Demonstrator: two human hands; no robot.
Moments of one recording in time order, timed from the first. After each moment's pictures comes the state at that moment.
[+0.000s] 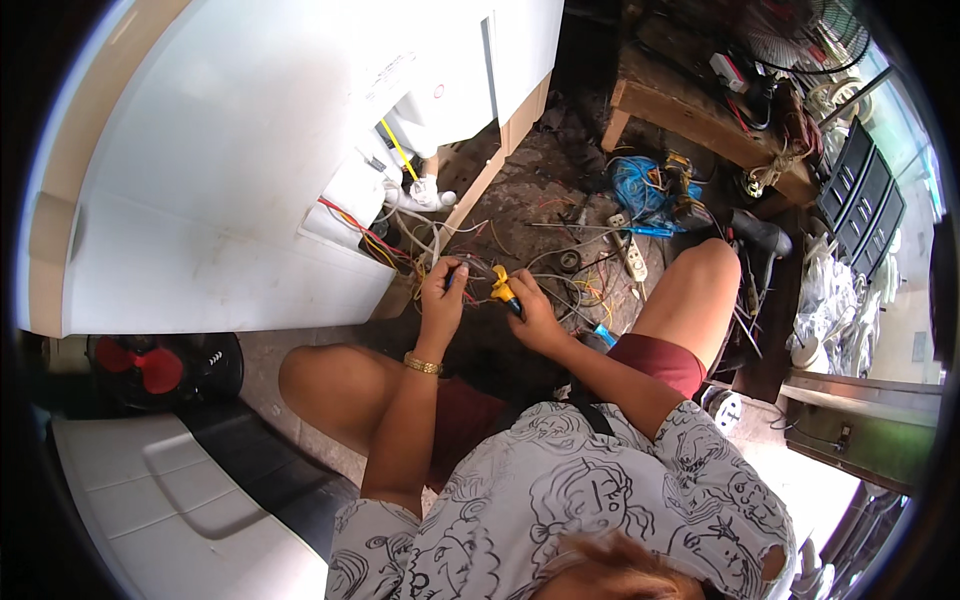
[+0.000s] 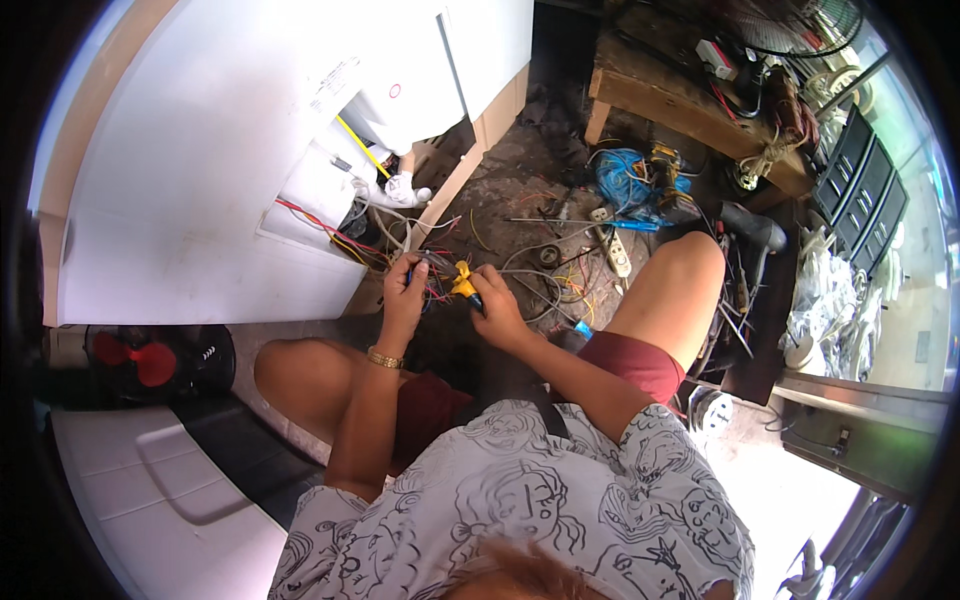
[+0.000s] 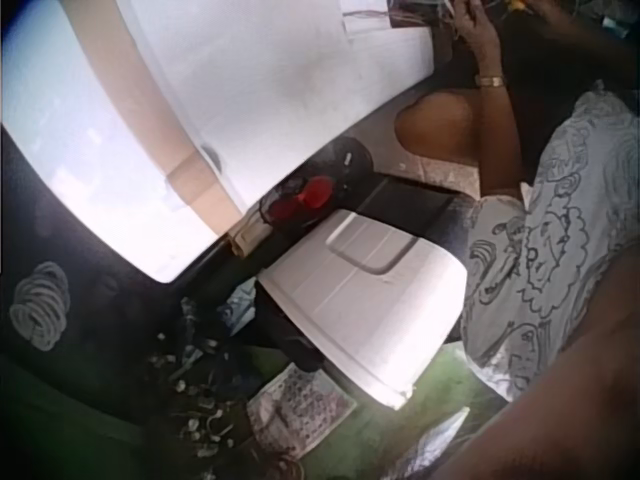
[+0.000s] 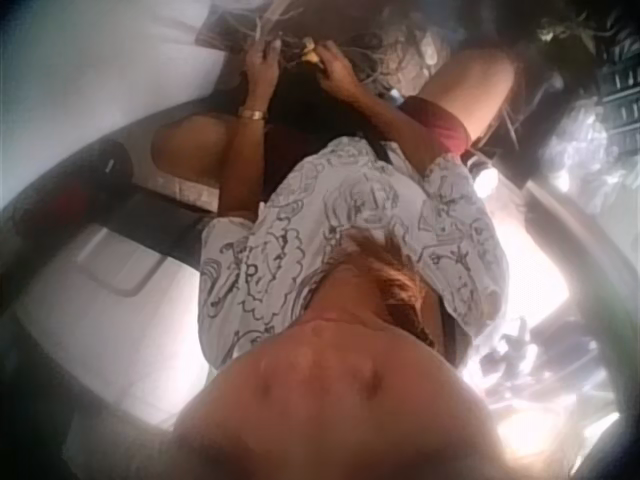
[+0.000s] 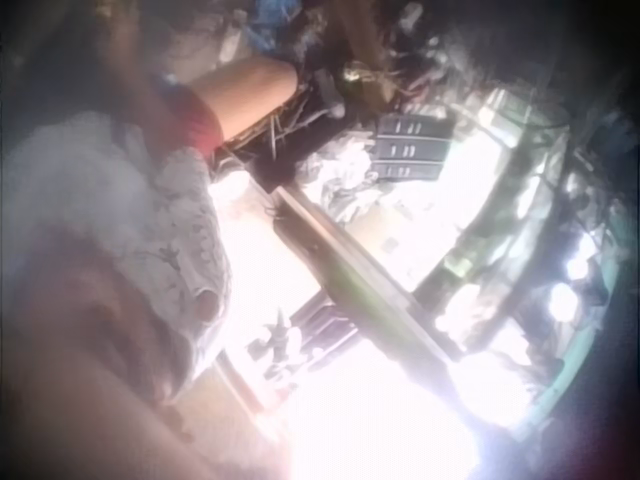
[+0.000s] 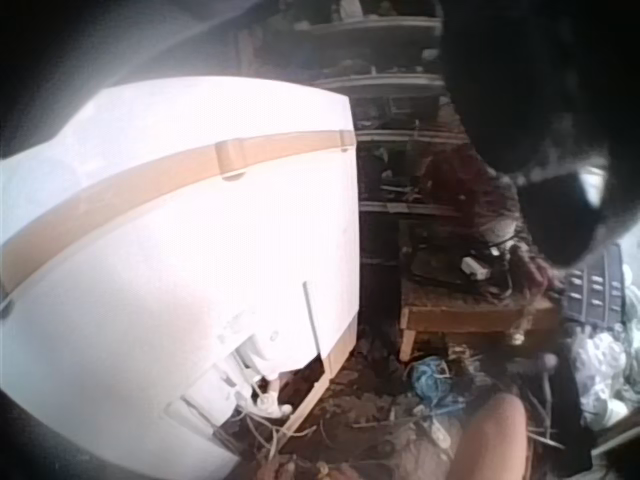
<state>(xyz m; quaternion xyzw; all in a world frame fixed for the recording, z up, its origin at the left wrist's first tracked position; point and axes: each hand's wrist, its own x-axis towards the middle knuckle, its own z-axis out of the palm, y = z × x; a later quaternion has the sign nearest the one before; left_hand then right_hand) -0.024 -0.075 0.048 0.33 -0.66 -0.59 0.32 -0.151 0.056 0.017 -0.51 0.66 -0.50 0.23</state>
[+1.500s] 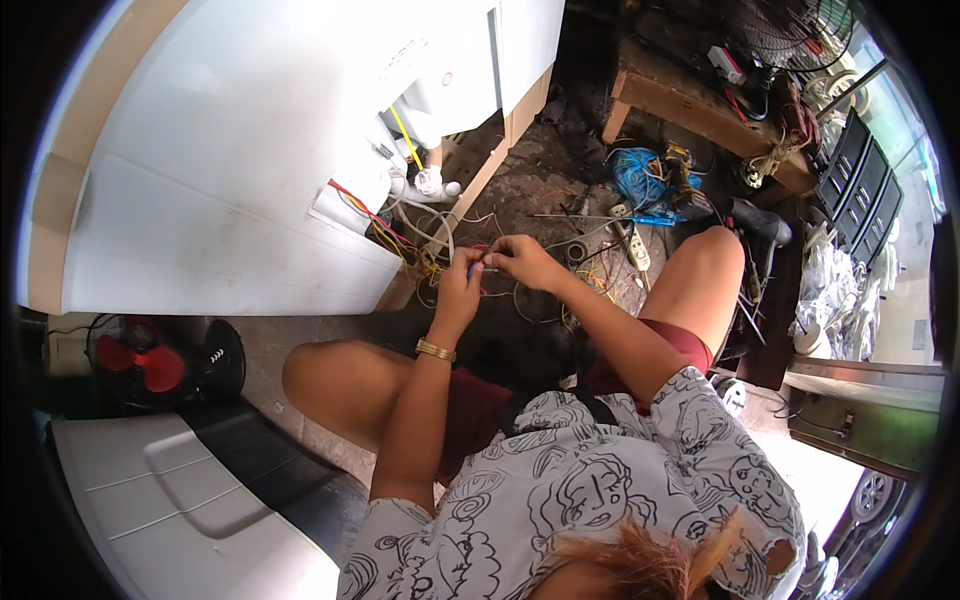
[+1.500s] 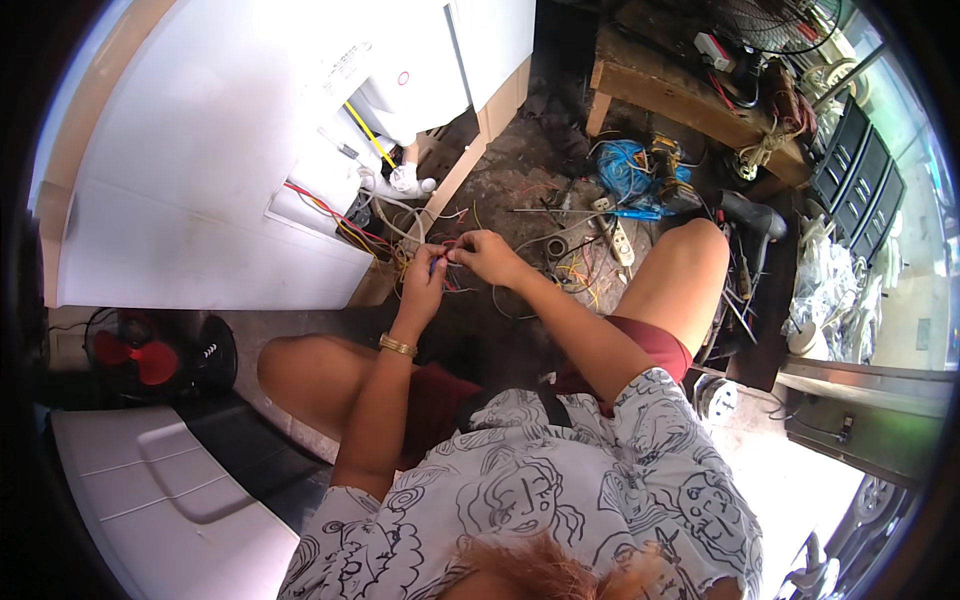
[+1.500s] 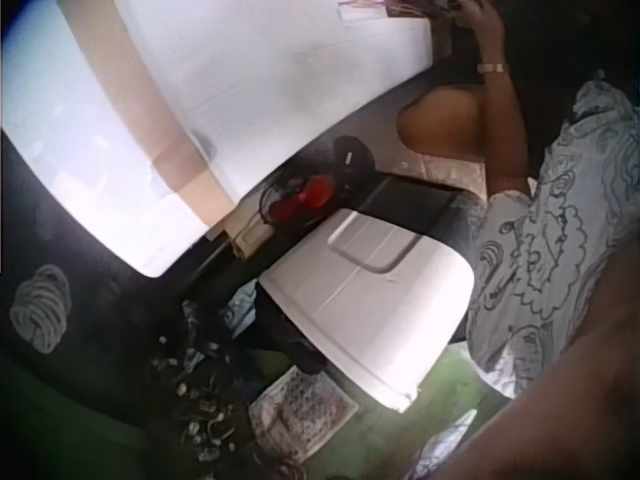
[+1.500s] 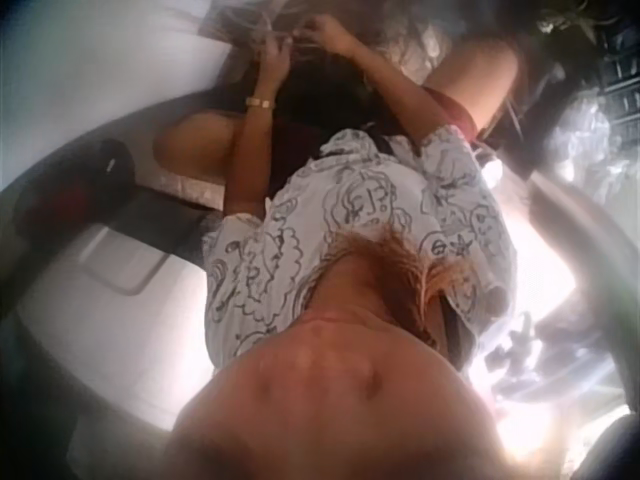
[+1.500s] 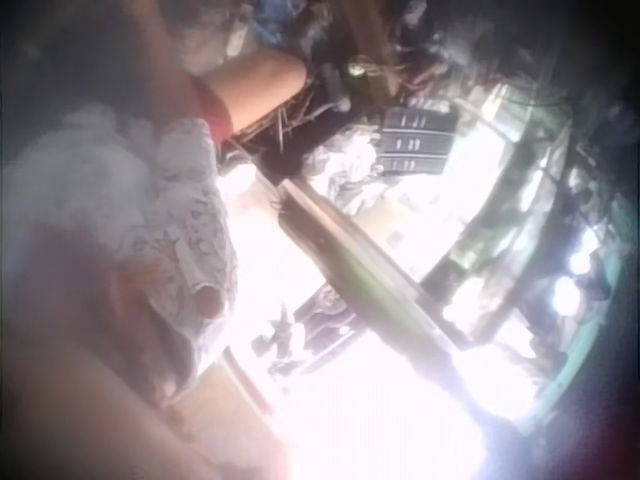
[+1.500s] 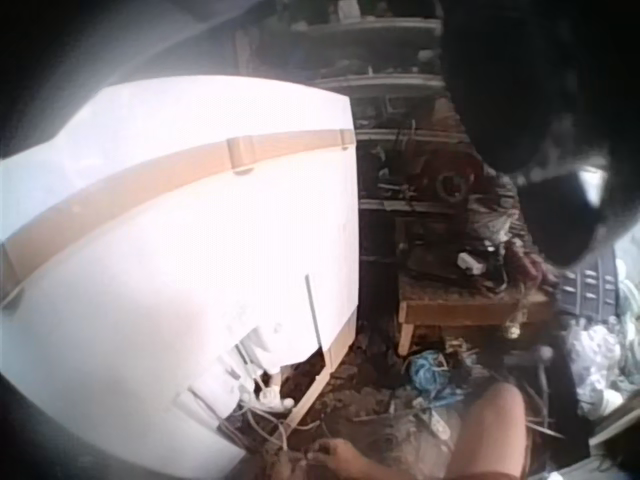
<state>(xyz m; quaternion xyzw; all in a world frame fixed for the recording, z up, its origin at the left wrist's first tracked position) -0.020 -0.075 0.020 0.32 -0.78 -0.47 0.26 -0.185 -0.010 0.014 -0.46 0.66 -0.44 0.41</state>
